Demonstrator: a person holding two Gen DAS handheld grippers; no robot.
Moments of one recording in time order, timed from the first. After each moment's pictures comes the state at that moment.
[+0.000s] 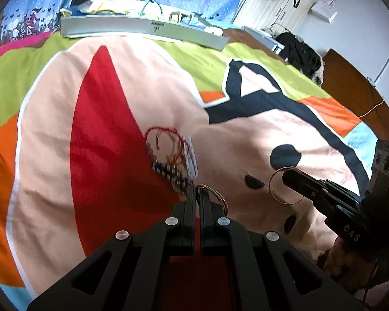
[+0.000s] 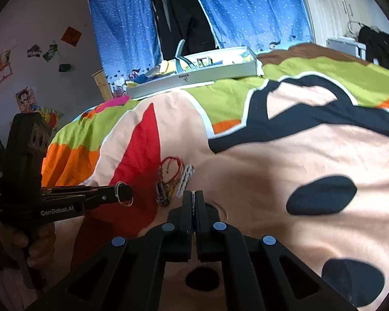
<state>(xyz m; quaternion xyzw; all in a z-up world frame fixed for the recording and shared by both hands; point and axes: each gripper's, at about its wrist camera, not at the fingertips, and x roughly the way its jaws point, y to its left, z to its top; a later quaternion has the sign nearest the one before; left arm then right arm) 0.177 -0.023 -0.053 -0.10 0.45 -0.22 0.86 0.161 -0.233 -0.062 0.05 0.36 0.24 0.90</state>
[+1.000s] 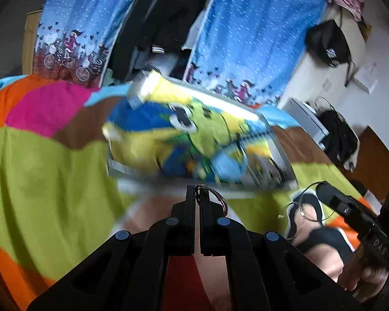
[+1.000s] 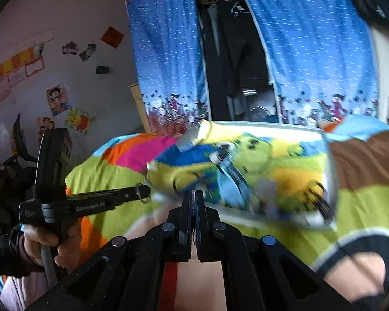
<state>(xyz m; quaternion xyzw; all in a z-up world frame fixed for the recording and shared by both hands) 0.368 0.091 0.045 -0.18 0.37 -0.10 0.91 0.381 -0.131 0.054 0.01 0.30 0.37 0.88</state>
